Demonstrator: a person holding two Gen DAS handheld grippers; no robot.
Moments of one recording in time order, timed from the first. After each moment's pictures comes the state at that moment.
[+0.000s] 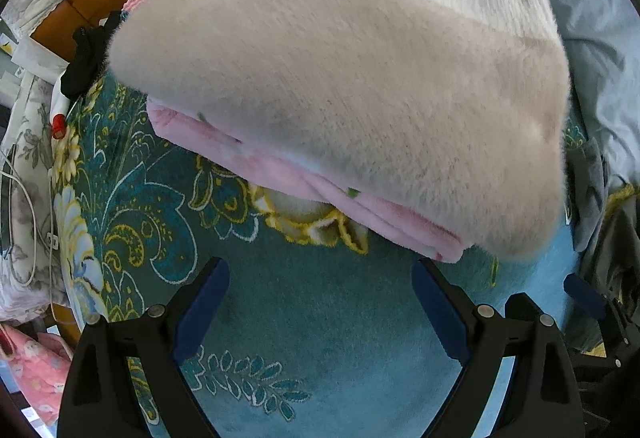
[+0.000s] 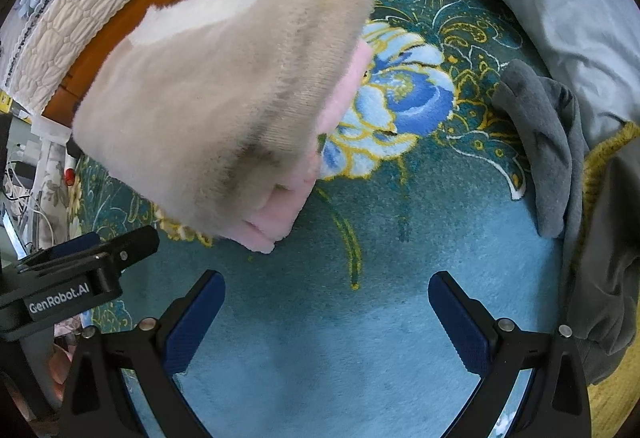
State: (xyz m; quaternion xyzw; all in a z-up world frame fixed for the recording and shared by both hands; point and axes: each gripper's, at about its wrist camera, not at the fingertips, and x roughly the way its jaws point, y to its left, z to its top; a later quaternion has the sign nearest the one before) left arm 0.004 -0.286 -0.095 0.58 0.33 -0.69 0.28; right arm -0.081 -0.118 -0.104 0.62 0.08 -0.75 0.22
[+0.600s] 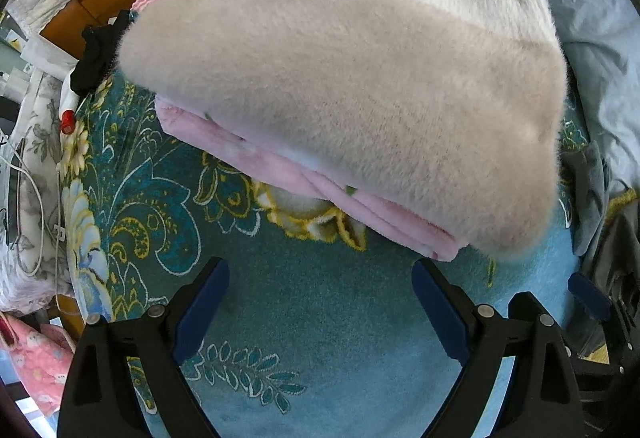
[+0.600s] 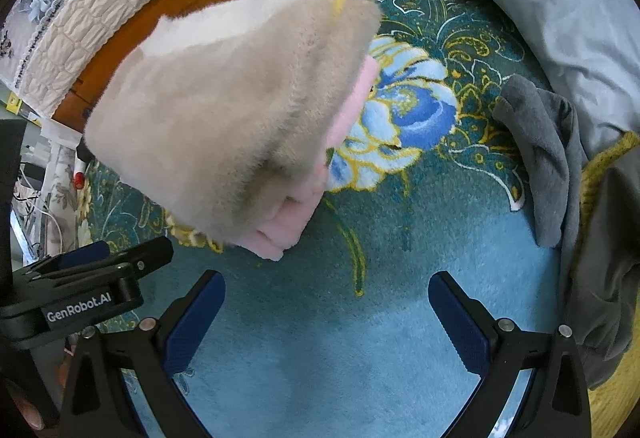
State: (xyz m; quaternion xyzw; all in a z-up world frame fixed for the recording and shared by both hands) left arm 0.001 -0.285 -0.084 0.58 0.32 -0.69 0.29; right arm -0.080 -0.118 -0.092 0.60 0.07 -0.76 0.23
